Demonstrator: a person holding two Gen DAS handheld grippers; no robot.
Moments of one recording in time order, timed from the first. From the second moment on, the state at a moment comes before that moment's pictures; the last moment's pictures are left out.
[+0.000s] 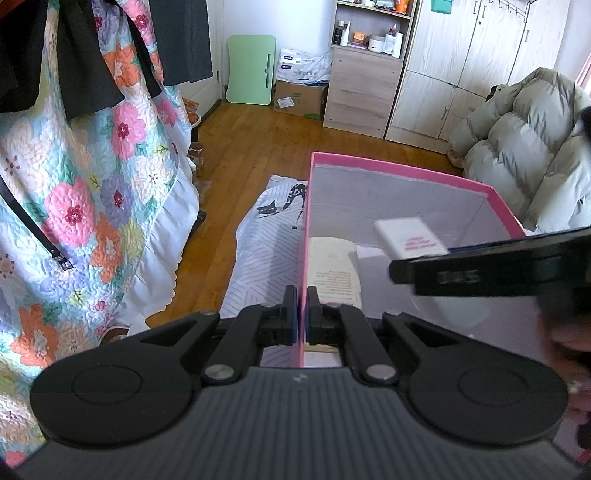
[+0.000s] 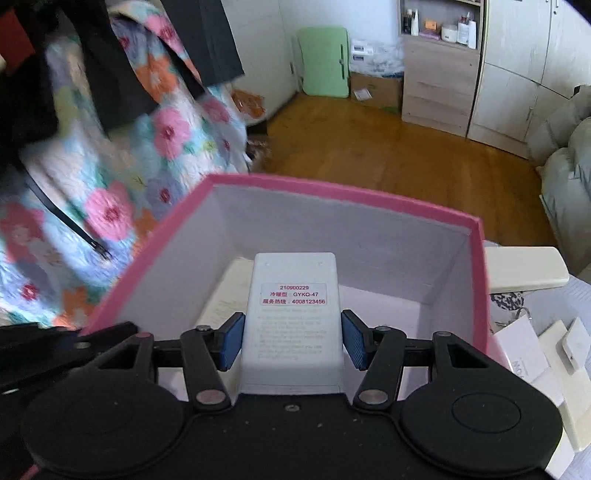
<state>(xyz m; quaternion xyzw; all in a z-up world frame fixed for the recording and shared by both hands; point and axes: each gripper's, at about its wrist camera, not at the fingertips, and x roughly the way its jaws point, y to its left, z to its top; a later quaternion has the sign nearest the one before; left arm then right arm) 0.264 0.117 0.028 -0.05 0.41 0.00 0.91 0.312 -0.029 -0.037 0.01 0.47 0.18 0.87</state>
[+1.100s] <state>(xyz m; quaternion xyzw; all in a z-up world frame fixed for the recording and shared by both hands) 0.280 0.102 0.029 -0.01 0.44 0.03 0.90 0.217 -0.165 0.046 0.12 0.37 0.20 0.90</state>
